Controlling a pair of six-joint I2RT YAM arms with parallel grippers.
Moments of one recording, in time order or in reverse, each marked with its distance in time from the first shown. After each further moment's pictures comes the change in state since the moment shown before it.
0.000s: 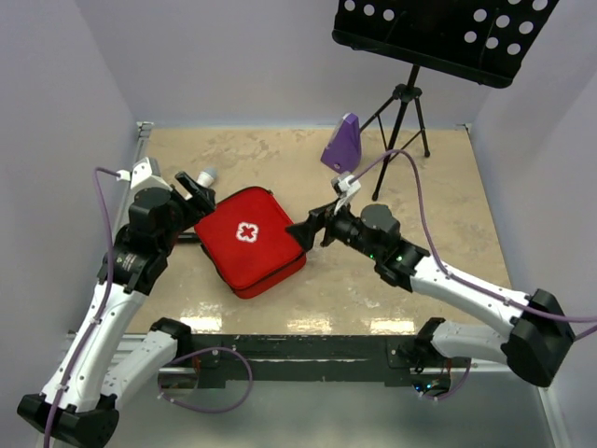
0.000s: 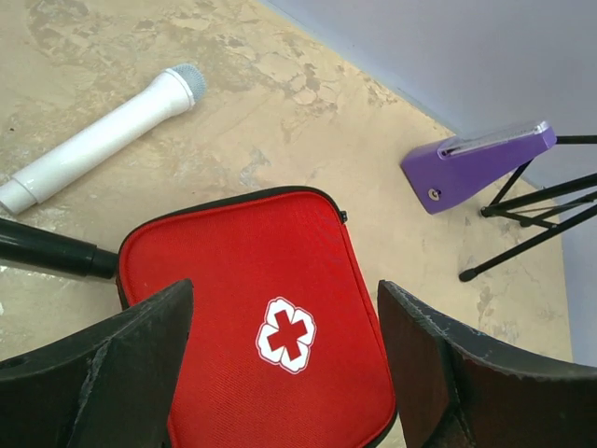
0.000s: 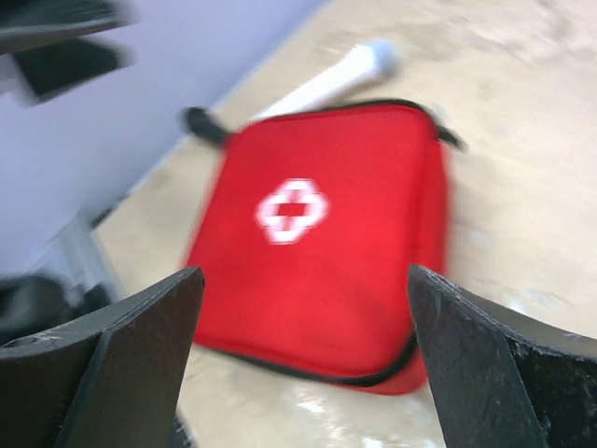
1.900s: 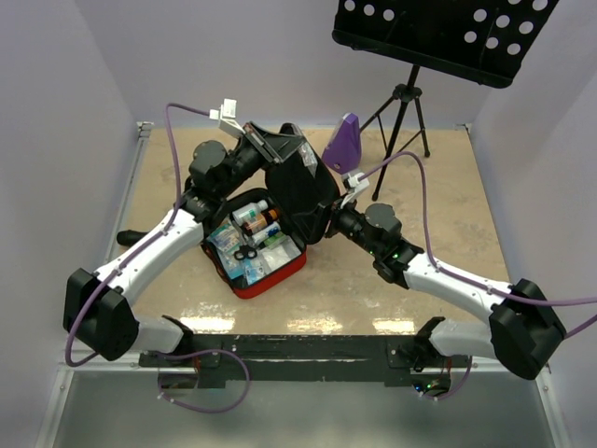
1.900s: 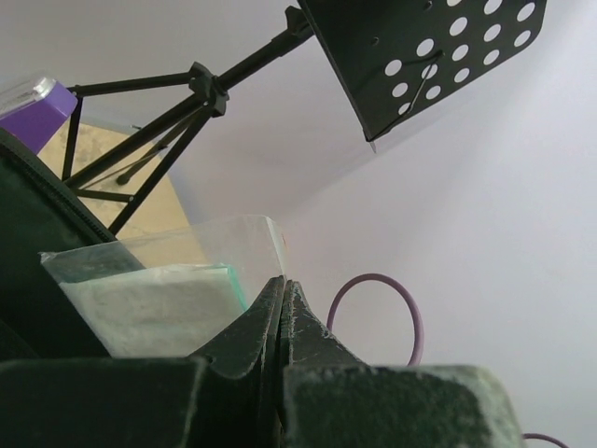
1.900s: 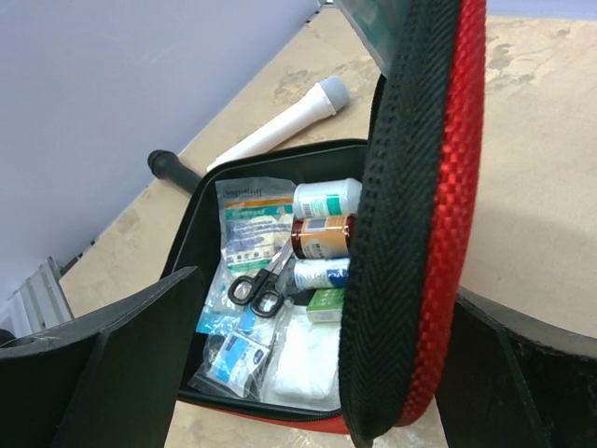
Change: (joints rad) left arm -0.219 0.560 0.164 0.942 0.506 -0.392; right arm -0.123 0.099 -0.074 0.225 0.031 0.037
